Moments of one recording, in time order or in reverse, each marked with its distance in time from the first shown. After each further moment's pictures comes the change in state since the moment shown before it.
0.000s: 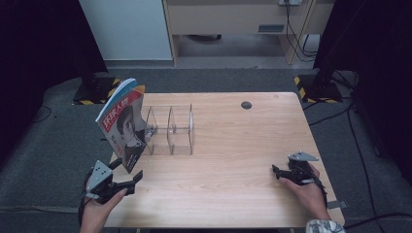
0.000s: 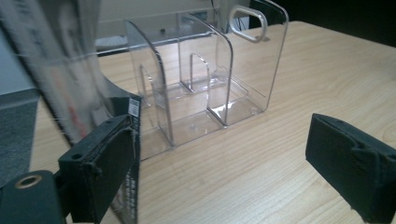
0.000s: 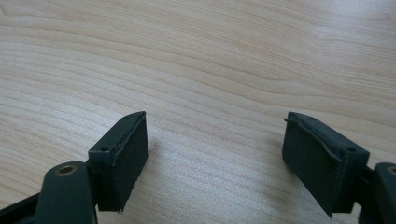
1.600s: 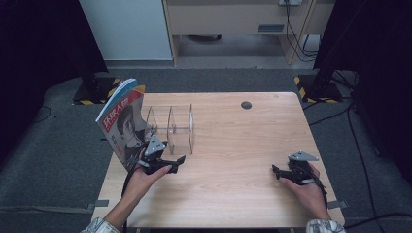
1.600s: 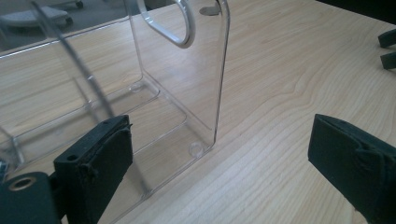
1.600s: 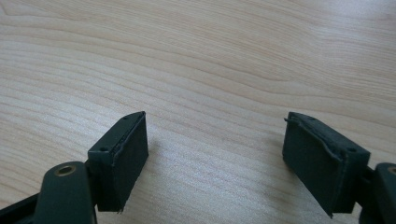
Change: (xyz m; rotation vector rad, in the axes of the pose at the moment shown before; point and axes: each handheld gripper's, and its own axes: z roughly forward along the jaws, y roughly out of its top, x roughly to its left) left arm -0.048 0.045 0.130 0.159 -0.182 0.063; right arm 0.000 0.000 0.000 -0.002 0.002 -0.003
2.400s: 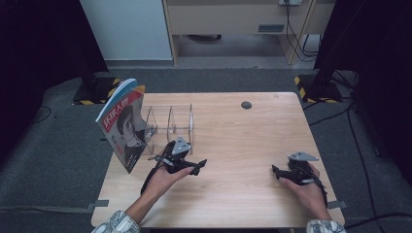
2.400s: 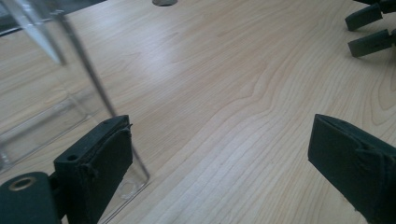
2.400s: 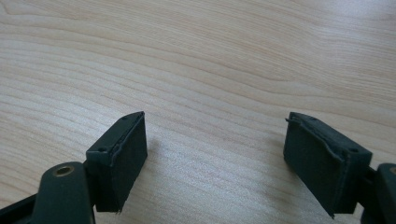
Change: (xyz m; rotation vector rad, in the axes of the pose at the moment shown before) left arm -0.044 0.013 0.047 0.058 -0.092 0.073; right arm 0.000 0.000 0.000 0.004 0.003 -0.001
